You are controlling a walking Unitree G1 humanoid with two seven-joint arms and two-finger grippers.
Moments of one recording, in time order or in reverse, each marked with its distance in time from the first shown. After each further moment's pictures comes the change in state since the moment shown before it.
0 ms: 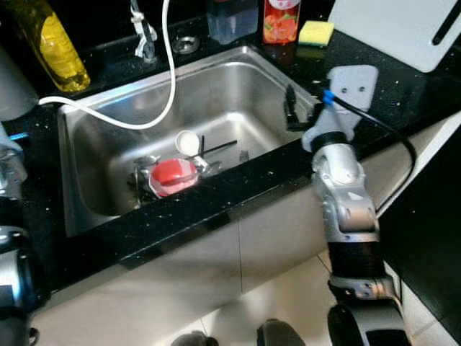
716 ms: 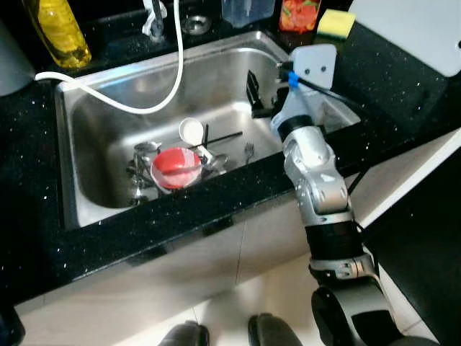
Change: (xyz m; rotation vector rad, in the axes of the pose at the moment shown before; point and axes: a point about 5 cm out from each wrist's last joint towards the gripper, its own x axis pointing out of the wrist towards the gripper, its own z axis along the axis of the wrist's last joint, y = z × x) left arm -0.014 0.059 -0.007 -0.111 0.048 0.093; right arm 0.007 0.027 0.006 0.058 -0.024 0.100
